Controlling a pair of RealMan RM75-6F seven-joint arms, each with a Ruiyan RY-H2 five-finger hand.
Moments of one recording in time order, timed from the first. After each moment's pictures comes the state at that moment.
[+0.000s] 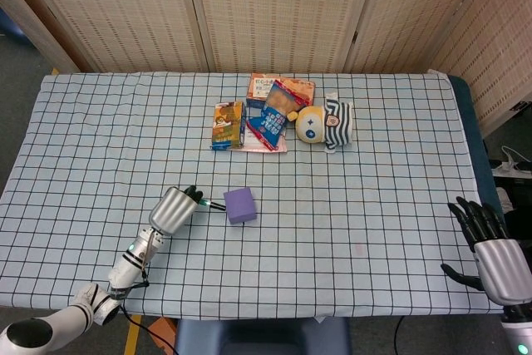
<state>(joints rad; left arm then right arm) -0.66 -1.87 -0.01 -0.72 1.62 1.26 0.49 0.03 -1.03 -0.01 -1.67 -1.65 1.55 0.02</state>
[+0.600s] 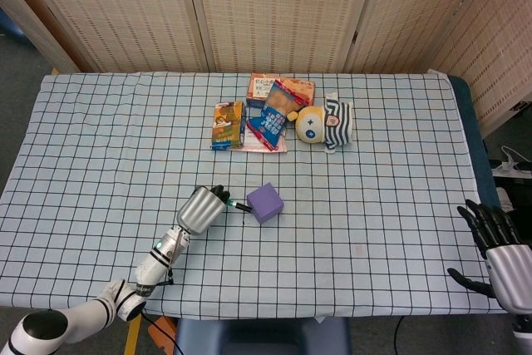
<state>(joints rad) -0.75 -1.92 -0.07 -0.80 1.60 1.19 0.64 0.00 -1.00 -0.03 -1.66 -1.69 1.61 0.08</state>
